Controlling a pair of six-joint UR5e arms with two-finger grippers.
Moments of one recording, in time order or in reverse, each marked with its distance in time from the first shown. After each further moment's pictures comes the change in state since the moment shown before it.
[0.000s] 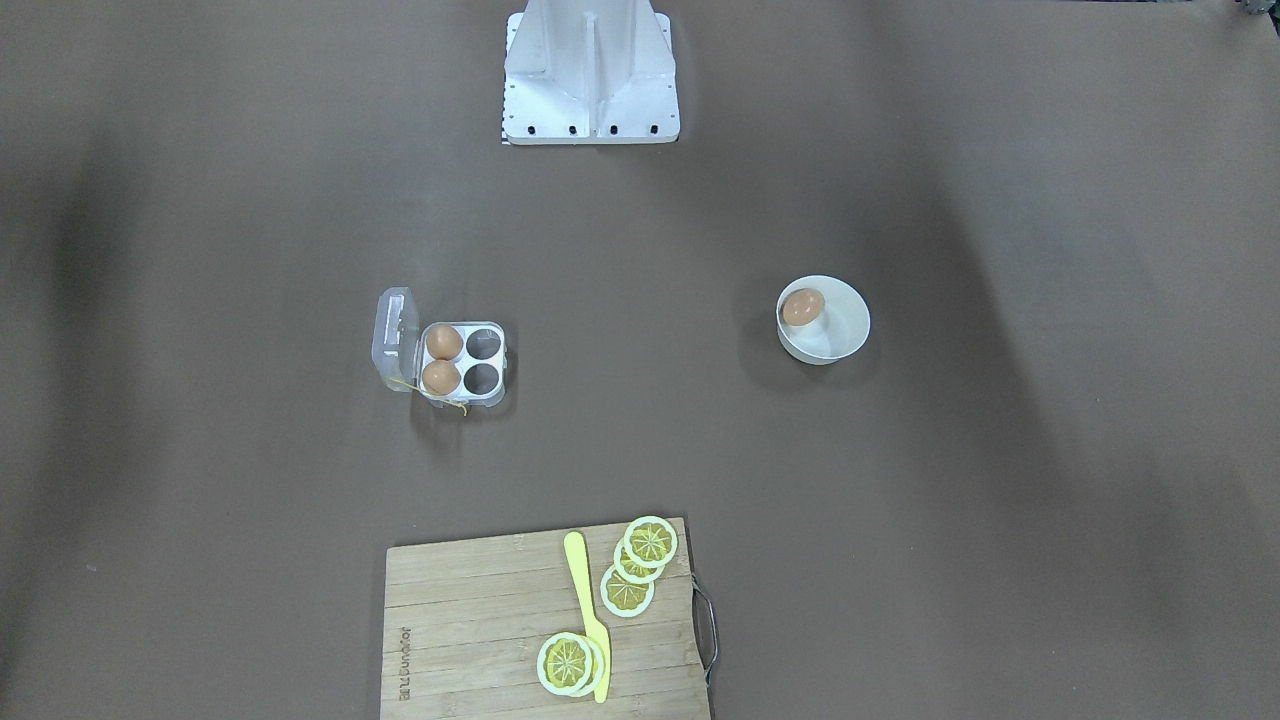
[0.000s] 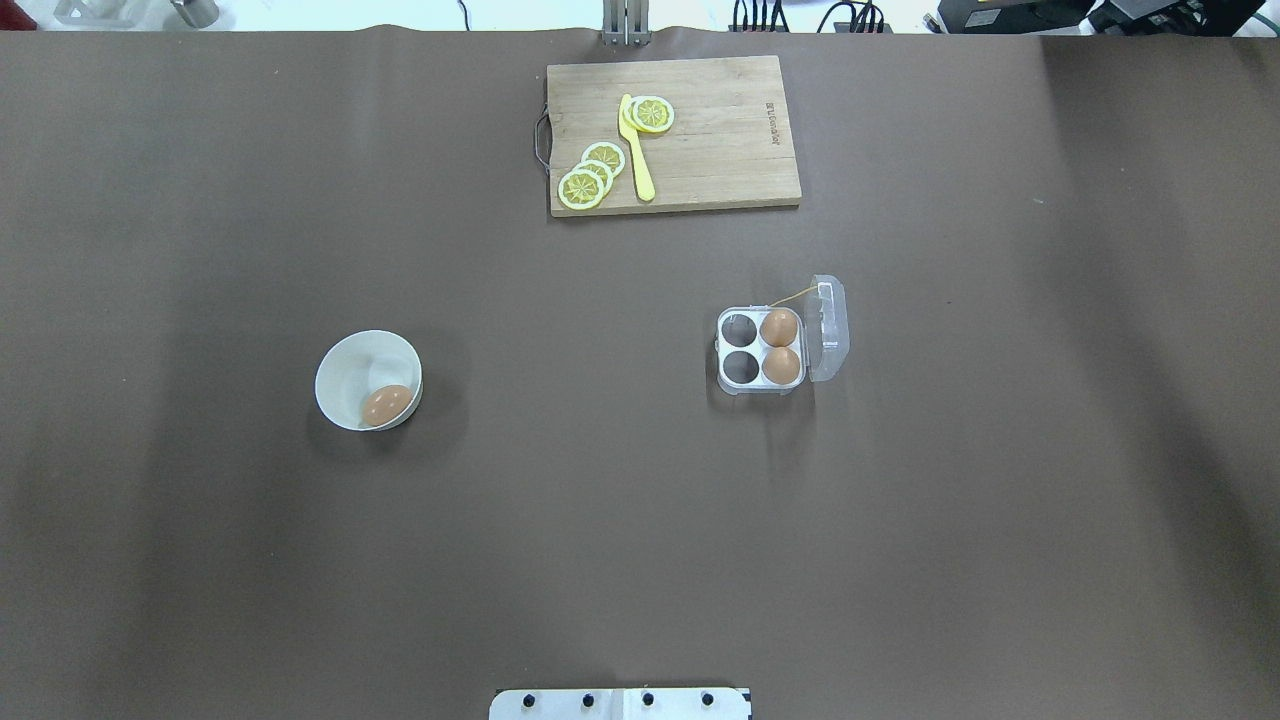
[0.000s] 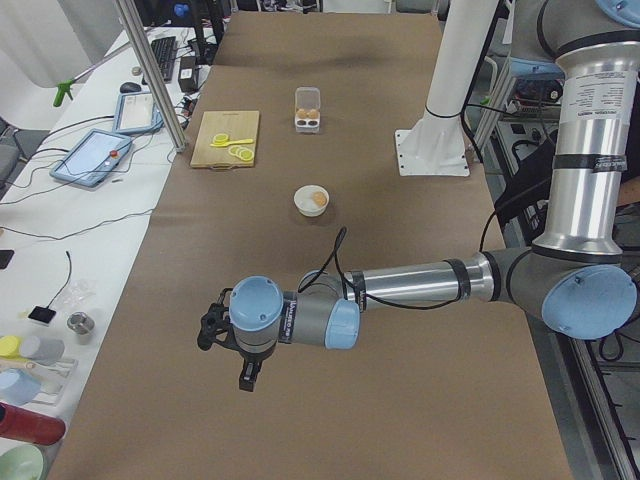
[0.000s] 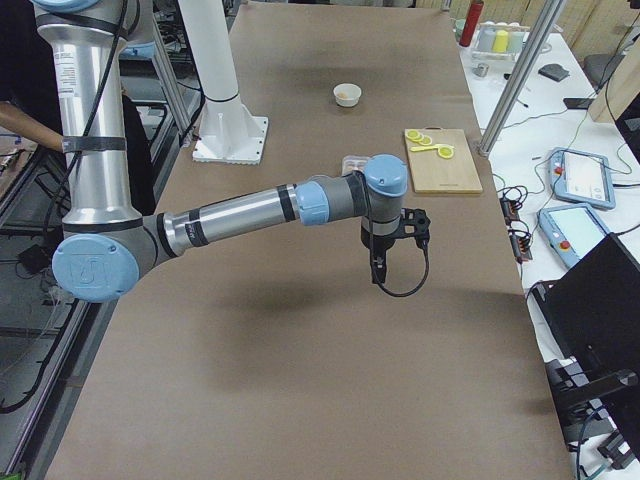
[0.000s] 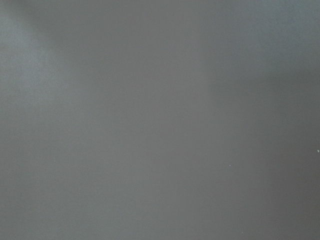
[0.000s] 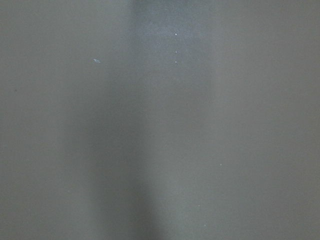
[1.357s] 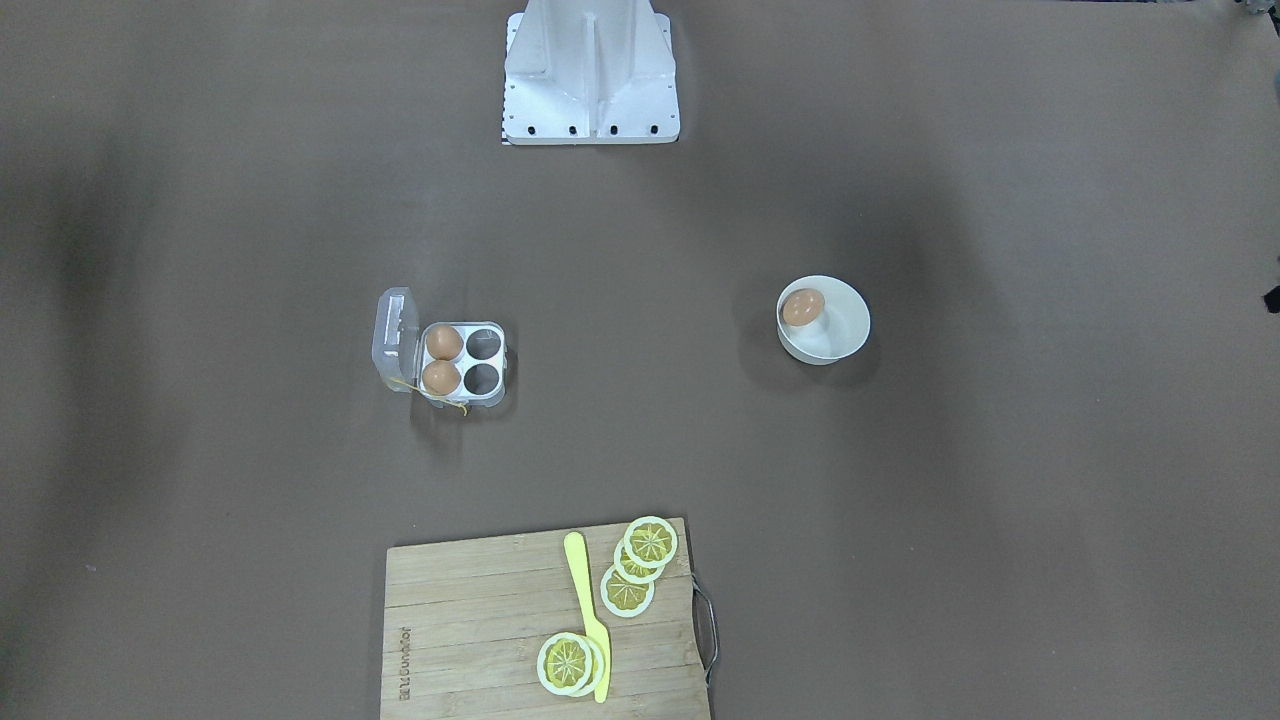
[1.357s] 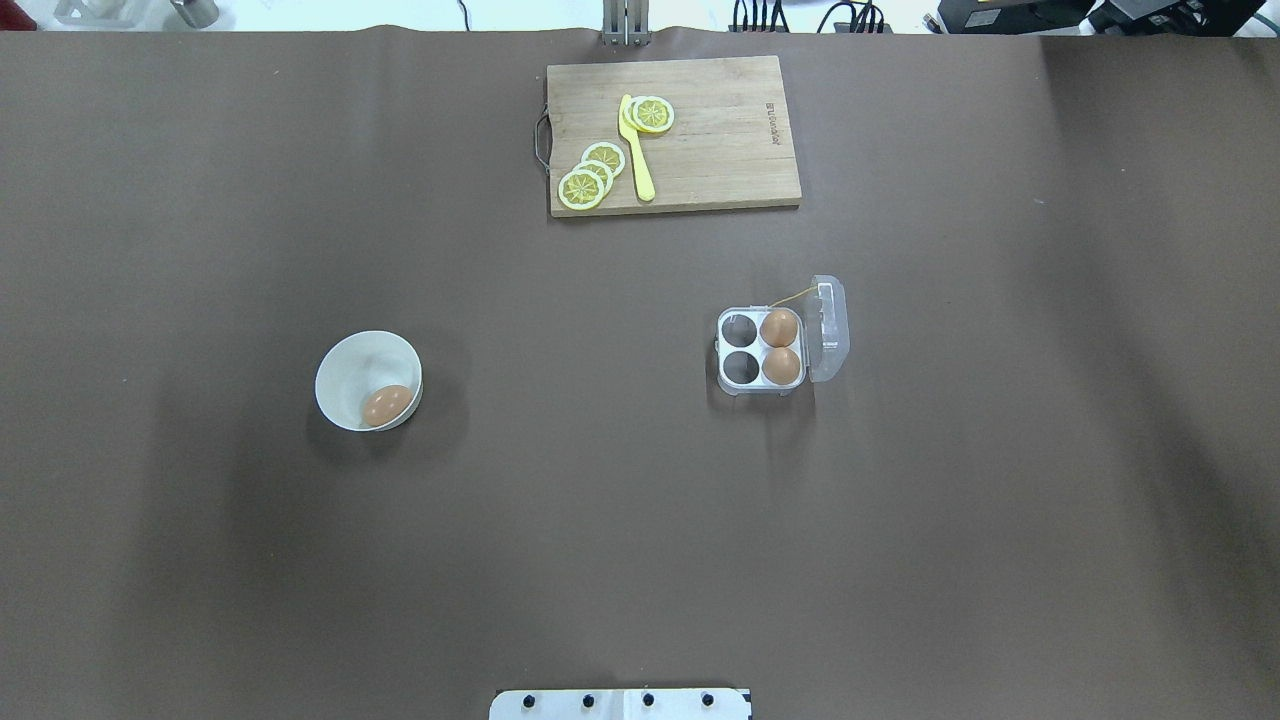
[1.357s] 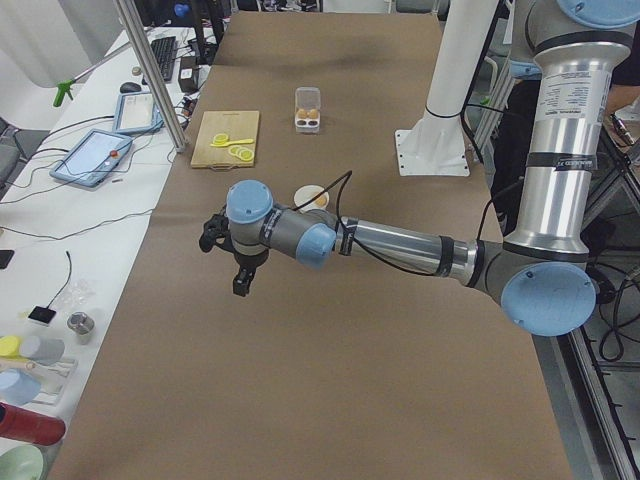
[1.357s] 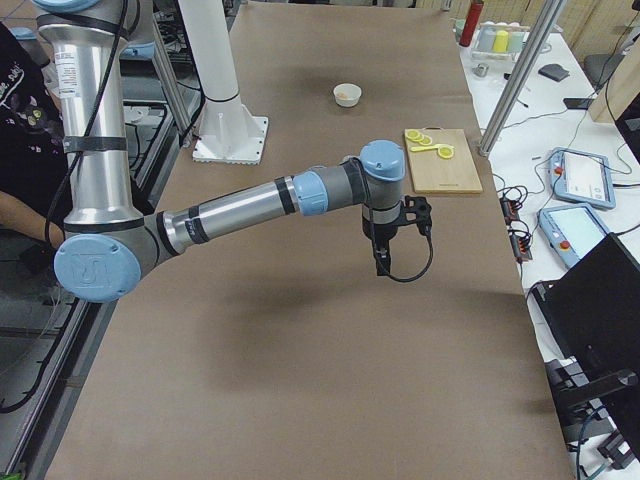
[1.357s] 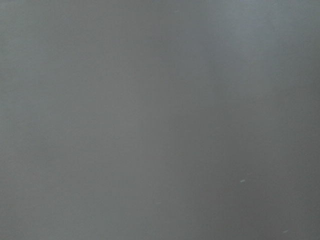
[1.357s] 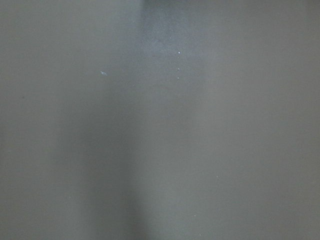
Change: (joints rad) left arm 0.270 -0.058 -0.288 0.037 0.002 -0.308; right arm -0.003 0.006 0.044 0.000 -0.046 -0.005
